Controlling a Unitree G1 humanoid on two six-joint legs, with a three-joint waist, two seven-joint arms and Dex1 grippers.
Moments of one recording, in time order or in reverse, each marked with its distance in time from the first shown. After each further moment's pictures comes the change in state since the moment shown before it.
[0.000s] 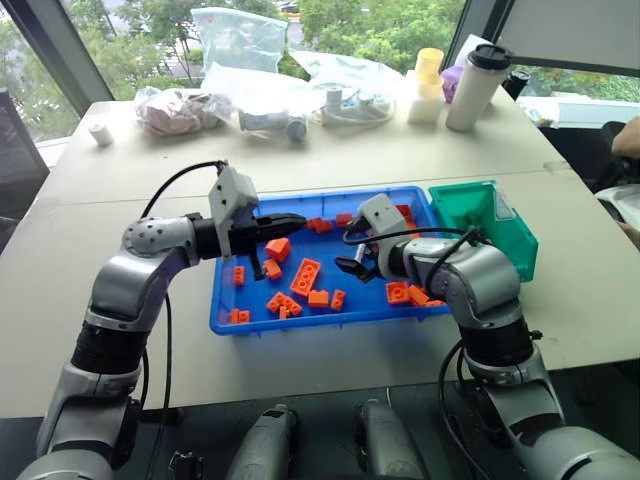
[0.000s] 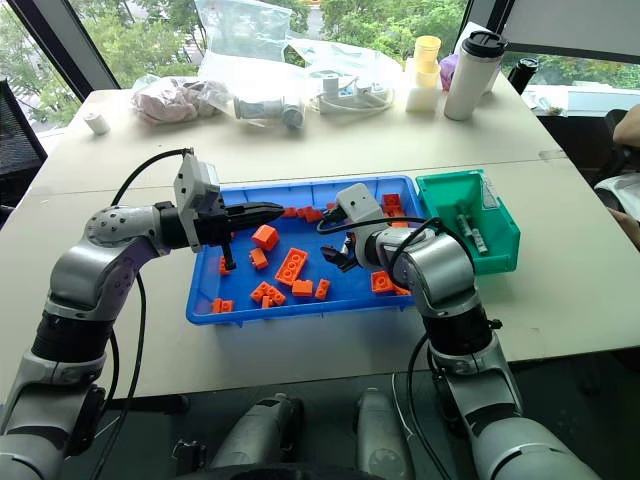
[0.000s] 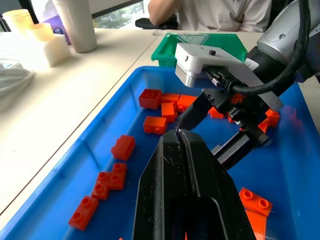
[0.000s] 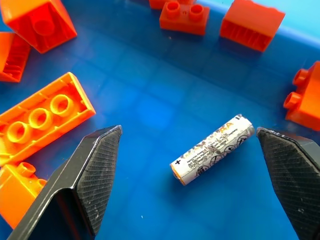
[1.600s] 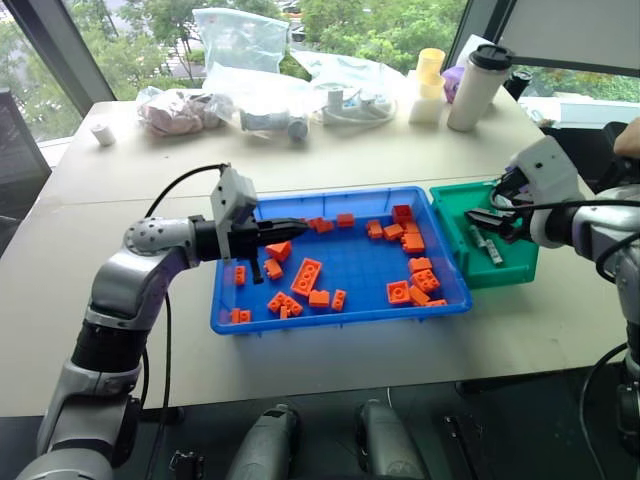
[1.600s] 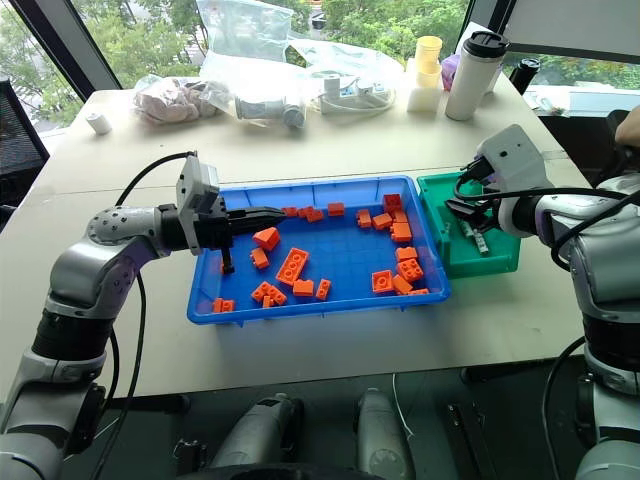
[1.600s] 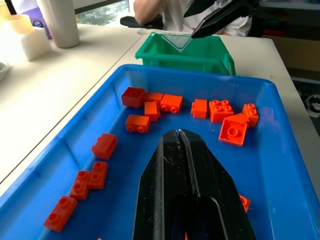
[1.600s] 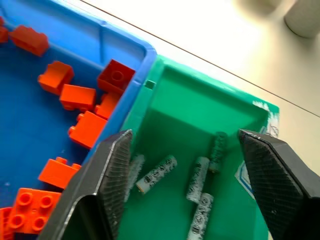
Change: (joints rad) left arm -0.008 0.010 0.001 0.017 -0.040 0.042 -0.065; right arm 0.122 -0.673 -0.294 -0.144 0.115 -0.225 0.328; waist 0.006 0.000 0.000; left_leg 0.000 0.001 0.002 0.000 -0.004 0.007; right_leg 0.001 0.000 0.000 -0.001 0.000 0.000
